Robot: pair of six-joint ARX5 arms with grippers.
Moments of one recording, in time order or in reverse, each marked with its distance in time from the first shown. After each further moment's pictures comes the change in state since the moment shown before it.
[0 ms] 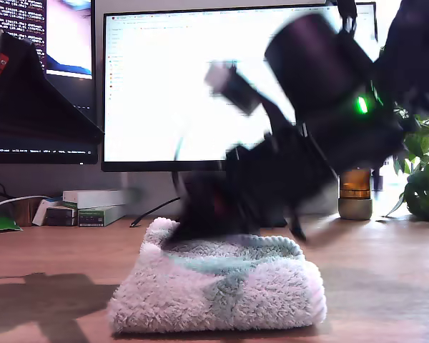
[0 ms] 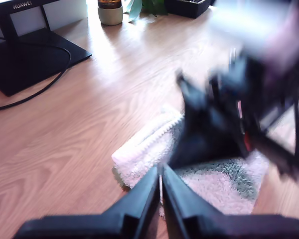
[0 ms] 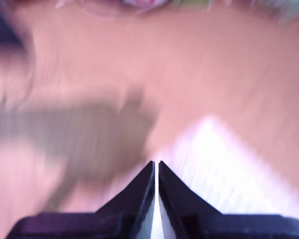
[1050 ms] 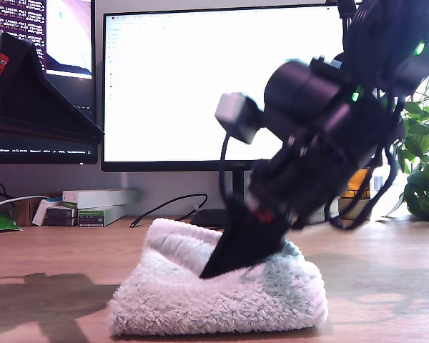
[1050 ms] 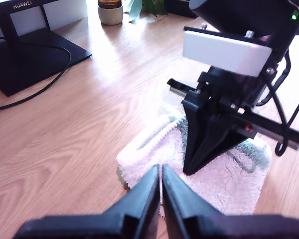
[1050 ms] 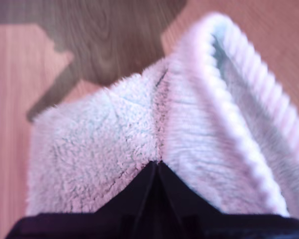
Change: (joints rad) left arm 0.000 0.000 0.000 0.000 0.000 0.000; right arm -0.125 0.055 0.217 -0.555 -0.180 -0.330
